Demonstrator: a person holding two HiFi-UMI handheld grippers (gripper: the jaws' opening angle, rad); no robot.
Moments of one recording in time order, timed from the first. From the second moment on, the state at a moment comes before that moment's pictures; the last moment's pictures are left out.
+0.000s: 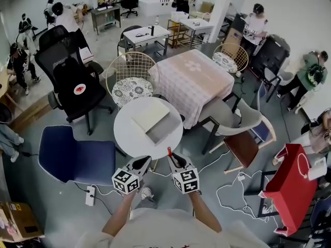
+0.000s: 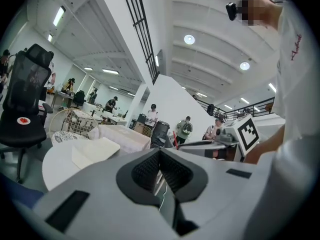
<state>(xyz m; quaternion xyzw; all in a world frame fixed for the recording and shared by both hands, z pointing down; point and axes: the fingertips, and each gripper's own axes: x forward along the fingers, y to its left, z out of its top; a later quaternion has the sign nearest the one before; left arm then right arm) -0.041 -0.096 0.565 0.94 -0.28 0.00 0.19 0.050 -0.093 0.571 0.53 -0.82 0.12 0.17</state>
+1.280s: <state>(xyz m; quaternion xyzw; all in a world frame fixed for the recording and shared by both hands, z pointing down) -0.044 -0.200 0.591 0.93 -0.27 0.03 0.23 0.047 -0.208 0.592 0.53 -0.82 0.16 0.17</state>
